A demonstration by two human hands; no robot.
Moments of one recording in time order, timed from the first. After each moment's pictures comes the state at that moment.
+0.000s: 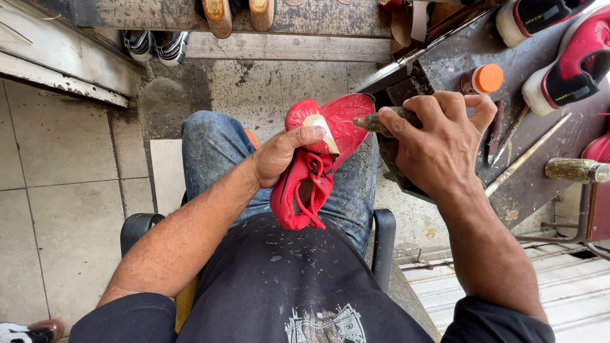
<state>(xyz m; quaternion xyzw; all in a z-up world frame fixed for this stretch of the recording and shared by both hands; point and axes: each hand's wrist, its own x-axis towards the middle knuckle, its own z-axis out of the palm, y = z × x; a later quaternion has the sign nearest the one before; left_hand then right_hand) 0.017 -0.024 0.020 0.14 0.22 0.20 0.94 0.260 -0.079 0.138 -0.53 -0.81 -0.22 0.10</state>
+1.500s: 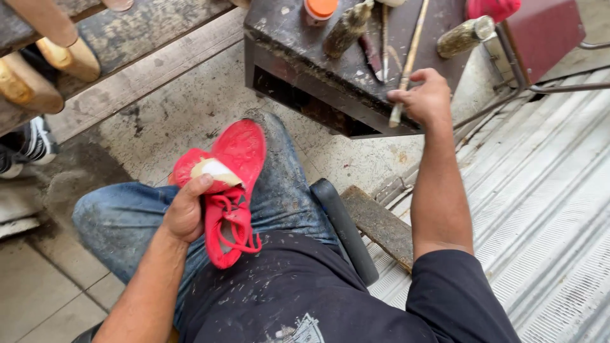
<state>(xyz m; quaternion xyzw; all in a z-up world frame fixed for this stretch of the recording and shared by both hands) 0.018 -0.053 -0.067 0.21 0.33 0.16 0.91 0.464 -0.214 0.030 -0.95 -0.10 0.23 0.17</state>
